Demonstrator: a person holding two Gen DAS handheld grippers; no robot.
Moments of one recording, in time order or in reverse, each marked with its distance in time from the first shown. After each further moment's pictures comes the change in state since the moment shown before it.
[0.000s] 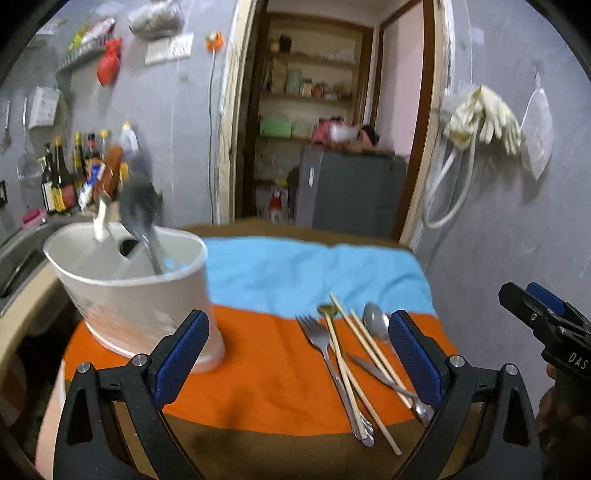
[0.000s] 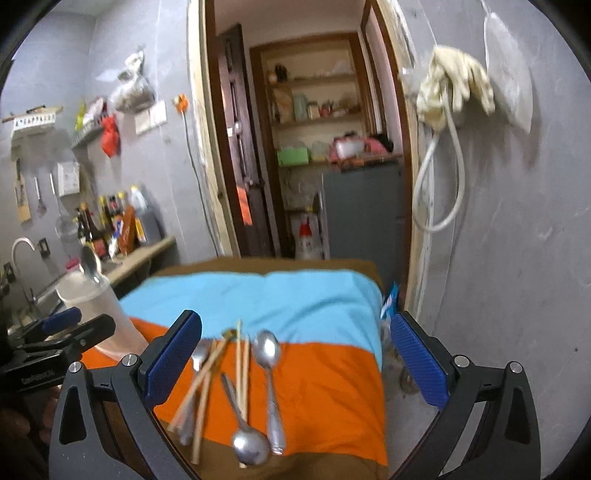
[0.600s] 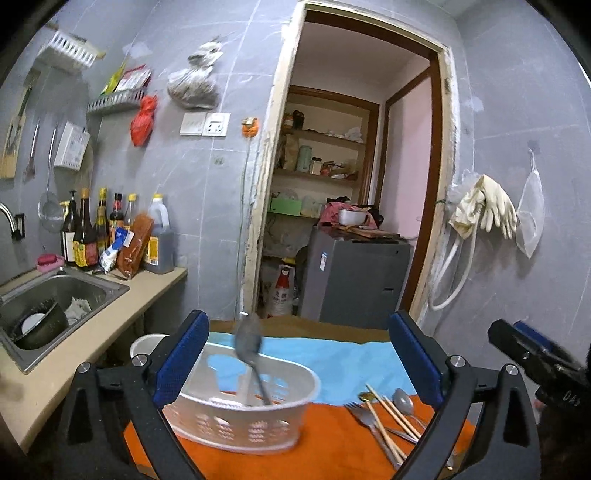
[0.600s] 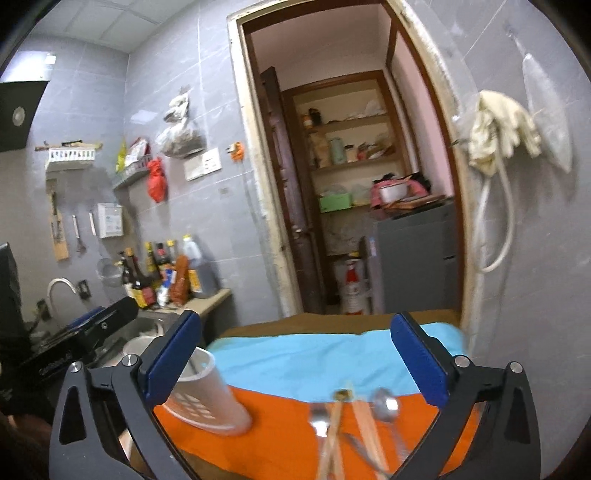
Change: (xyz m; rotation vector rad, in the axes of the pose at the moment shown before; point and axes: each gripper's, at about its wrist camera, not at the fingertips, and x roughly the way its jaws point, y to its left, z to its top) left arm -0.094 0.085 0.056 -0.033 -0.323 -0.013; right arm -0.030 0.111 0.041 0.023 -0.202 0.114
